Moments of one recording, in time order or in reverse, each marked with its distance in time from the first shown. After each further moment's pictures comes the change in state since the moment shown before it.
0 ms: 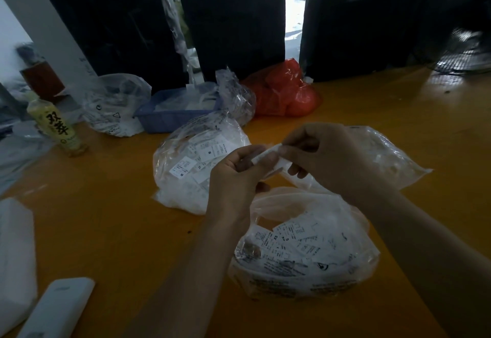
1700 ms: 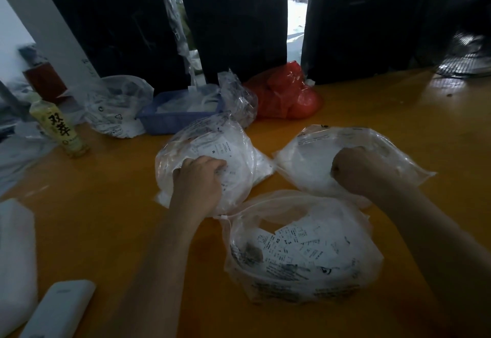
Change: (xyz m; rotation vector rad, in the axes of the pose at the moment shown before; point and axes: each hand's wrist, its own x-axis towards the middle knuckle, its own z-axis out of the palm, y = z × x) left_hand 0.039 0.012 -0.072 1.563 0.091 0.283; right_hand 0.023 0.076 -0.030 -0.974 -0.253 0.302
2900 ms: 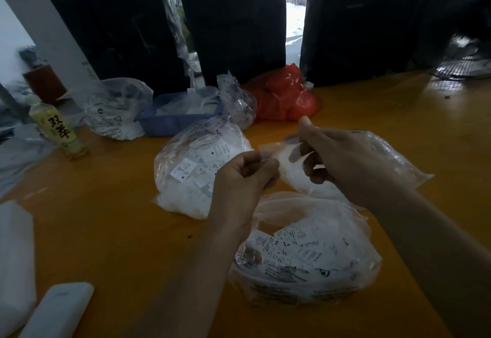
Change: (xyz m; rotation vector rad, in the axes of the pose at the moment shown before) left_hand -0.034 0.082 -0.005 -1.473 -0.114 -0.259; right_hand -0.049 -0.055 -0.049 1.374 -0.057 -0.132
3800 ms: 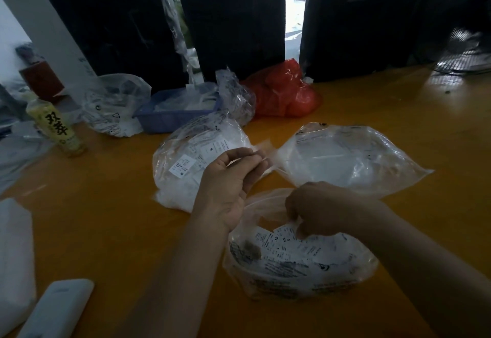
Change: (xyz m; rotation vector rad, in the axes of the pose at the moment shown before) left_hand 0.009 0.008 -0.013 -0.407 0.029 -0.202; right_hand -0.001 0.044 0.025 -1.441 -0.601 0.053
